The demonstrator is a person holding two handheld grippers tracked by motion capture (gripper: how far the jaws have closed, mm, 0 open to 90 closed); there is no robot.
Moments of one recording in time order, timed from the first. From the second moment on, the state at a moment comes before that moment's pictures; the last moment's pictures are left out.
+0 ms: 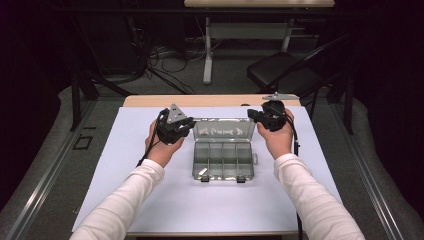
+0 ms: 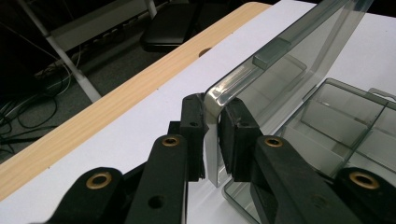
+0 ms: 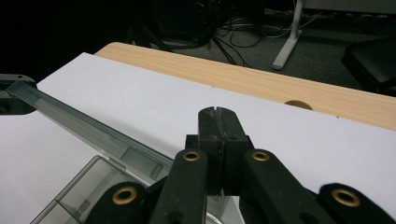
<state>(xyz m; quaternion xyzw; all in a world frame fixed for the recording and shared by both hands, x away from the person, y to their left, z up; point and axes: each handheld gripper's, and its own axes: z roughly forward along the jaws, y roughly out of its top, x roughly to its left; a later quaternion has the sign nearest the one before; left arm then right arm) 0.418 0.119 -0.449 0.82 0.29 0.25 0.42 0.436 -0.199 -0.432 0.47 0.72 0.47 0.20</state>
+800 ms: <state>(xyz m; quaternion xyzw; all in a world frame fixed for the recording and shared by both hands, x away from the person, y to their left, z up) 0.389 0.144 -0.464 0.81 0.35 0.18 0.44 0.420 -0.200 -0.444 0.47 0.72 0.47 0.19</state>
